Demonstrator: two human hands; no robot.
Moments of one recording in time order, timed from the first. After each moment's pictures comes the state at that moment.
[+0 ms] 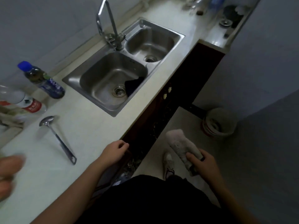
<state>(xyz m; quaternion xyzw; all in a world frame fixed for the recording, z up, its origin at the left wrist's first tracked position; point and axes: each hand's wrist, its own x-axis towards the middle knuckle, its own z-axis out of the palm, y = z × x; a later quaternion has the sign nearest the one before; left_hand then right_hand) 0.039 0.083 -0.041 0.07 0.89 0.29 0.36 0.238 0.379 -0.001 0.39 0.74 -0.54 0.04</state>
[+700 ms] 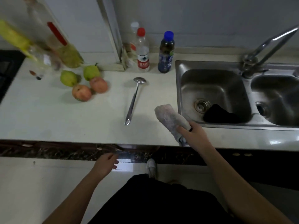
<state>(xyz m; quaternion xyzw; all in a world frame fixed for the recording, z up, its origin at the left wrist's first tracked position) 0.184 0.003 -0.064 -0.50 0.67 0.52 0.17 -0.069 0.246 0.017 -0.07 0.86 -0.42 0.29</state>
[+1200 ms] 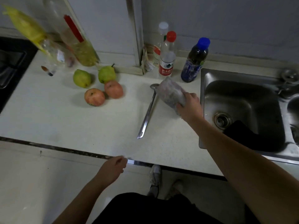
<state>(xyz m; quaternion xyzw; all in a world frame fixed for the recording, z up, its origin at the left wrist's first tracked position) 0.161 -0.047 -0.064 -0.47 0.69 0.52 0.18 -0.199 0.074 -0.043 -0.25 0.92 -0.23 0.20</state>
